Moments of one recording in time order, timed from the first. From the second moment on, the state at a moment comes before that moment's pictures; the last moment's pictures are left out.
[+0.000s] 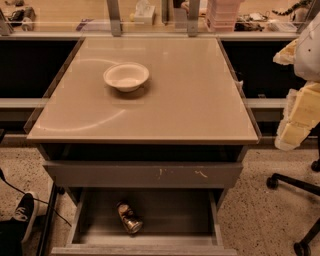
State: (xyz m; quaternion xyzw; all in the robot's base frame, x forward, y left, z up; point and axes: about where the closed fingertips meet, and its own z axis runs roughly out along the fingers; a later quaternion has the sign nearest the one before) arm 0.438 -0.217 0.976 -0.60 0.78 -0.03 0.16
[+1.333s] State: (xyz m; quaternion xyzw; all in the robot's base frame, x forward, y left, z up) arm 0.360 -0.171 0.968 -0.63 0.72 -0.03 0.28
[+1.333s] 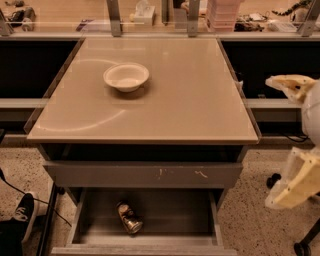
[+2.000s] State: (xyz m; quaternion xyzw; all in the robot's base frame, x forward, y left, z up) arm 0.363 -0.078 0.826 -0.63 0.69 0.11 0.34
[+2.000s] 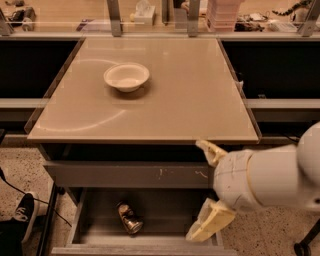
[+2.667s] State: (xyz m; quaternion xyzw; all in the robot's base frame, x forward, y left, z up) arm 0.370 -0.019 0.662 -0.59 0.71 0.22 0.32
